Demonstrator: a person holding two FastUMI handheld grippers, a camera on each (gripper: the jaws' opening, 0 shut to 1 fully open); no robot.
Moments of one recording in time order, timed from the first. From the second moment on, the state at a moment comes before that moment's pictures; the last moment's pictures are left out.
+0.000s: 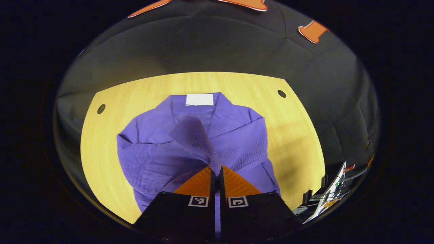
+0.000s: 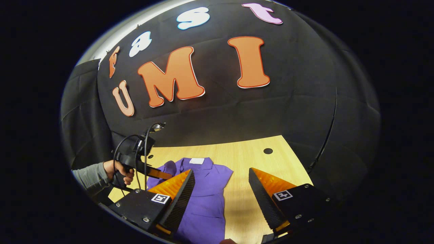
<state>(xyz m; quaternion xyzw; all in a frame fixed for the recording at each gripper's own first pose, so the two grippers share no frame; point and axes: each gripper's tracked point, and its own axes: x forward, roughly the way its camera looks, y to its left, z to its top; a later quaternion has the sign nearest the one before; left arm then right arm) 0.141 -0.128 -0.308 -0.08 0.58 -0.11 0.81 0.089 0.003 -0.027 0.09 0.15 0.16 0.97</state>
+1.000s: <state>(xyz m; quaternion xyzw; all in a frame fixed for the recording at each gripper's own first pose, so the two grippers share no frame) 0.166 -0.213 -0.251 -0.08 0.47 -0.22 0.85 0.082 0.002 -0.037 0.10 0.16 0.16 0.97</state>
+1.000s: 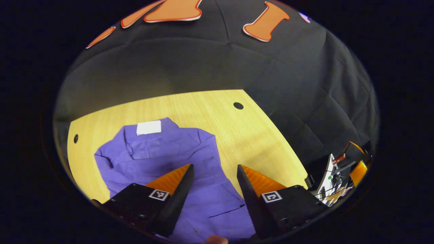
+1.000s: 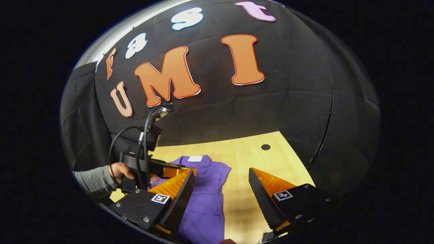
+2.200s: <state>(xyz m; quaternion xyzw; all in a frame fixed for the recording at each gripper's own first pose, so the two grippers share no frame) 0.068 0.037 -0.069 -0.01 0.07 0.01 1.00 0.072 0.094 -0.016 0.03 0.04 0.16 0.99</state>
